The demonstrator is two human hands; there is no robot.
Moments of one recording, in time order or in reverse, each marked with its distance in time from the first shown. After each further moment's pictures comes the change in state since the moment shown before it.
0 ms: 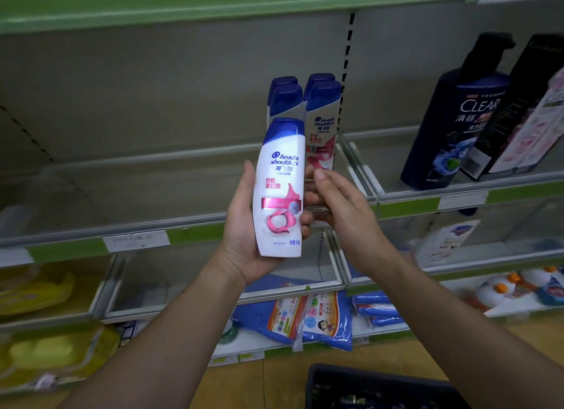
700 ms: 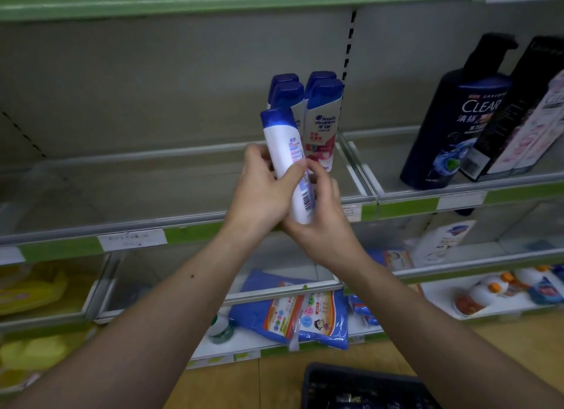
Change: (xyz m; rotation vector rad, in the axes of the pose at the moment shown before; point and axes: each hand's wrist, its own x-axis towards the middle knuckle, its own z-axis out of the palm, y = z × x) left_hand 0.029 0.019 0.016 0.962 0.496 0.364; right_hand 0.005 0.026 0.019 -0.471 0.047 -0.148
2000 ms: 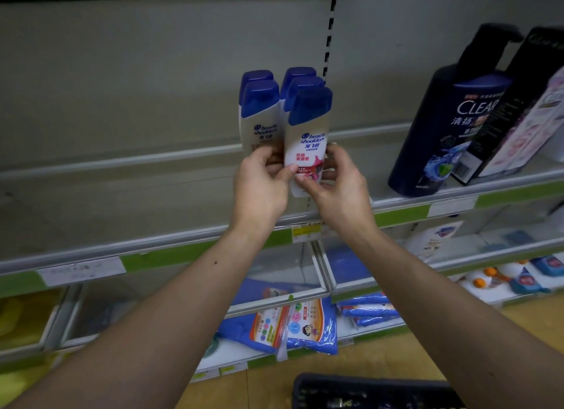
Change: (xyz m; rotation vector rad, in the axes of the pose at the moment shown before) left_hand 0.057 -0.027 0.046 0.037 0.017 0.124; right_hand 0.067 0.029 -0.047 -0.158 0.243 0.053
